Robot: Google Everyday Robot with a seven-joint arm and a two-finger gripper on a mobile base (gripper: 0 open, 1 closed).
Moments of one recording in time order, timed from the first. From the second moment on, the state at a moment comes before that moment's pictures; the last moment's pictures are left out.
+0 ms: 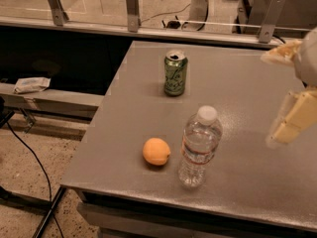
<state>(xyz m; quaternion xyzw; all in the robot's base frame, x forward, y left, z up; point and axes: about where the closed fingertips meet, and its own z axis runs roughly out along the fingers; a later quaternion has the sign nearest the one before) 0.423 -0.199 0.966 -0.62 0.74 0.03 0.25</state>
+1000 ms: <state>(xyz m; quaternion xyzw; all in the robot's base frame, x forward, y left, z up) 0.388 -0.198 0.951 -0.60 0.72 0.09 0.33</state>
